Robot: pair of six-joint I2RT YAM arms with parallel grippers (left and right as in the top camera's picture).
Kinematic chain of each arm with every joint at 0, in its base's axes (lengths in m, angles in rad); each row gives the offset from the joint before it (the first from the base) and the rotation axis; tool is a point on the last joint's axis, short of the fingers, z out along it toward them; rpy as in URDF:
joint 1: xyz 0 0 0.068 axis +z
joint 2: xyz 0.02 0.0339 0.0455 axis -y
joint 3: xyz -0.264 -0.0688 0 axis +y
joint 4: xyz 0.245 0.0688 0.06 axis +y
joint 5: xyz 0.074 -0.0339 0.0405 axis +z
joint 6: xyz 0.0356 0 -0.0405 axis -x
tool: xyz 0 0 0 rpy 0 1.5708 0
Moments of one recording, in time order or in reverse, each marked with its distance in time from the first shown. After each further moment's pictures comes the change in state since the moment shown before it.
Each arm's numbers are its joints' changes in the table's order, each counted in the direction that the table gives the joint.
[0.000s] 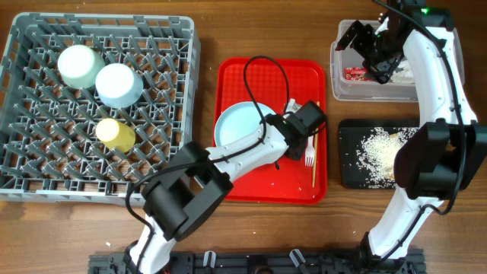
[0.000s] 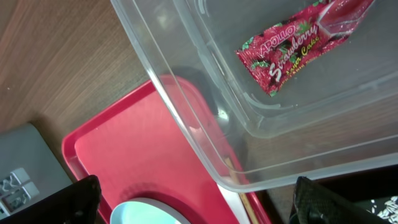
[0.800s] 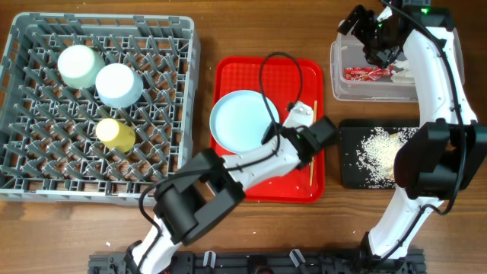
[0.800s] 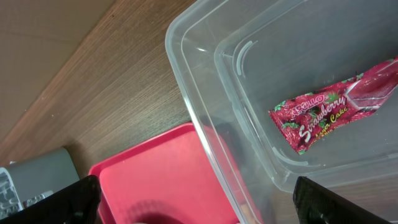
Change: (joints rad) left arm -0.097 -0.033 -0.004 -0.032 0.492 0.006; right arm 0.000 0.000 0.000 -0.185 0.000 0.000
